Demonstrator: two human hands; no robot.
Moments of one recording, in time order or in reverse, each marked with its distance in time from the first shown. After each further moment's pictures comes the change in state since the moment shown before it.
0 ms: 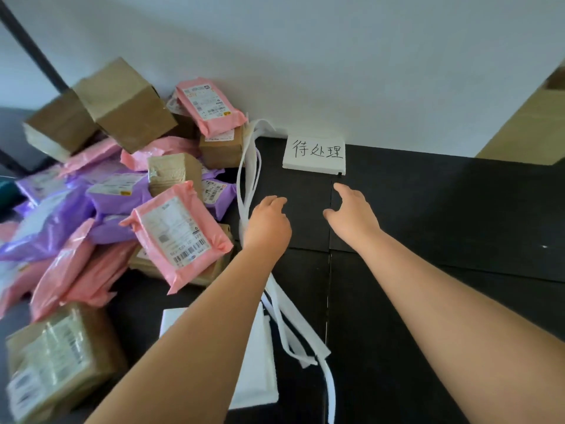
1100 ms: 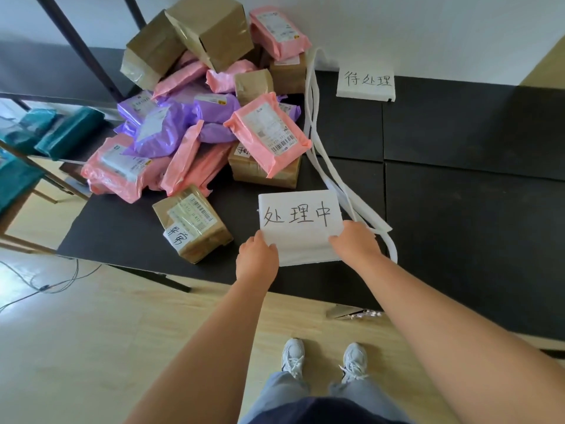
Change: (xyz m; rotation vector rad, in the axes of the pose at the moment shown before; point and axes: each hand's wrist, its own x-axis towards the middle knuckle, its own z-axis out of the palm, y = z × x) left_hand -0.270 -0.197 -0.046 0.064 -0.148 -0.399; right_hand -0.264 -0.027 0.156 -0.170 -0.222 0.195
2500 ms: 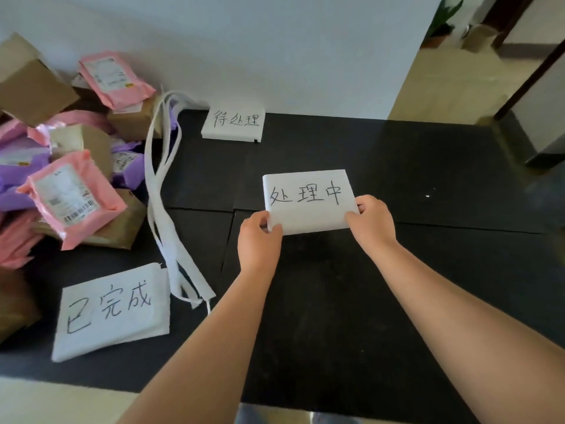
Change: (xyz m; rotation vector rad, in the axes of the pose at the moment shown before) left_hand -0.007 0.399 0.158 -0.535 0.175 0.131; right_hand 0.176 0.285 -0.280 0.360 0.321 -0.008
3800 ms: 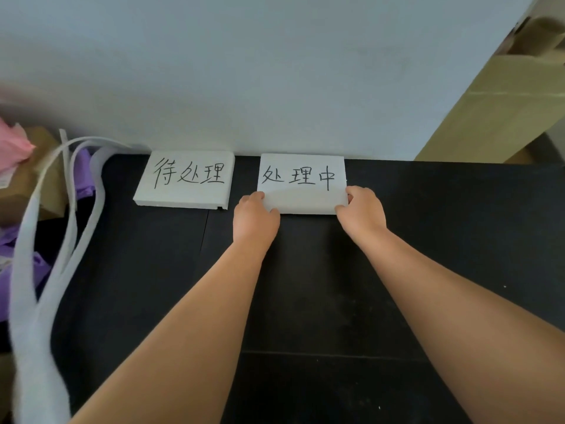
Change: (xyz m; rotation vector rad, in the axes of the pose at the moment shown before) left_hand 0.328 0.066 0.149 0.374 -0.173 0.105; right_hand 0.323 -0.034 0.075 -0.135 -0.068 0.051
